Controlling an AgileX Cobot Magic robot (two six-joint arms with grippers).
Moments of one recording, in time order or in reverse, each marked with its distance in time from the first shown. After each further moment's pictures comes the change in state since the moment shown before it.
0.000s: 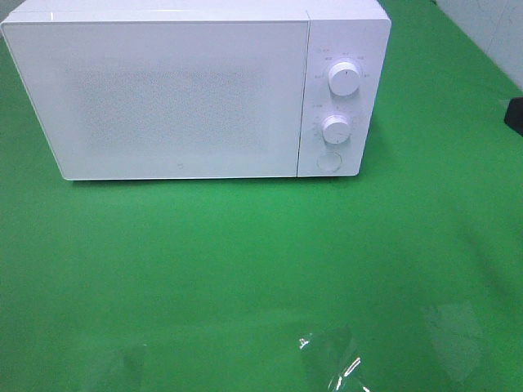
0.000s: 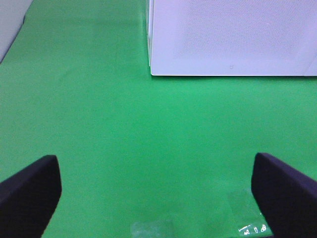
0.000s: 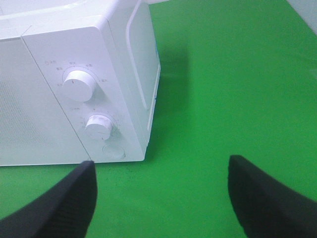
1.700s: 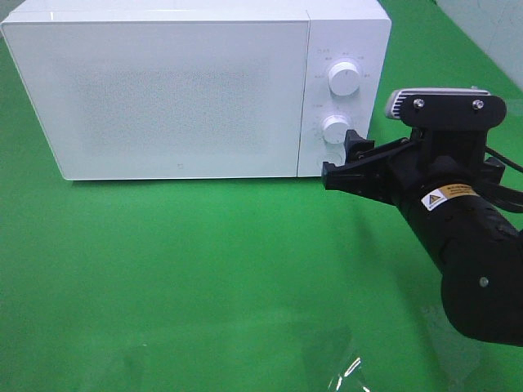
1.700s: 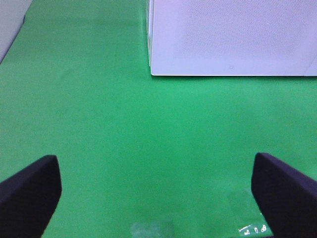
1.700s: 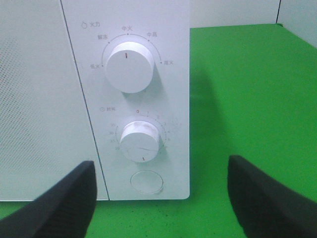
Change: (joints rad) left arm 0.000 0.000 0.000 0.000 0.000 0.000; right arm 0.638 0.912 -0.064 0.922 -1.136 -0.507
